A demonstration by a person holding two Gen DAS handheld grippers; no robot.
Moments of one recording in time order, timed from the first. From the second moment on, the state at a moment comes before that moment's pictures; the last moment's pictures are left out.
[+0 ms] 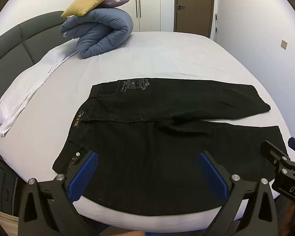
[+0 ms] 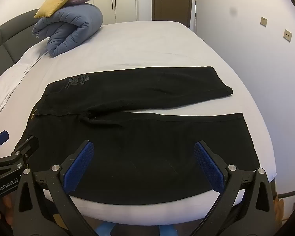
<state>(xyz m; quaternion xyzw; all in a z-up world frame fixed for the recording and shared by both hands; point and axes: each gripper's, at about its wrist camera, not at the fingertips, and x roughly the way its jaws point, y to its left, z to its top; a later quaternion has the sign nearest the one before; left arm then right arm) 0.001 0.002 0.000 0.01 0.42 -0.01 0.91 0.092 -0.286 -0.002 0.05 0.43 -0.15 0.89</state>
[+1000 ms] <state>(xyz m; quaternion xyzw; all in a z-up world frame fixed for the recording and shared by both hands) -0.006 0.011 -0.009 0.01 0.42 -0.01 0.91 0.091 -0.275 -0.016 0.04 0.44 -0.16 0.88</state>
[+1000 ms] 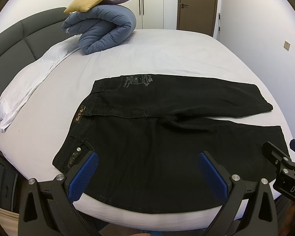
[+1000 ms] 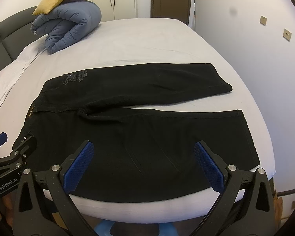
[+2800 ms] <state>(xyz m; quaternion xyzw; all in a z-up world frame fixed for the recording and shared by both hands) -0.008 0.014 -0.013 0.01 0.43 -0.01 0.90 0.091 -0.271 -0.019 0.05 0.44 -0.16 0.88</state>
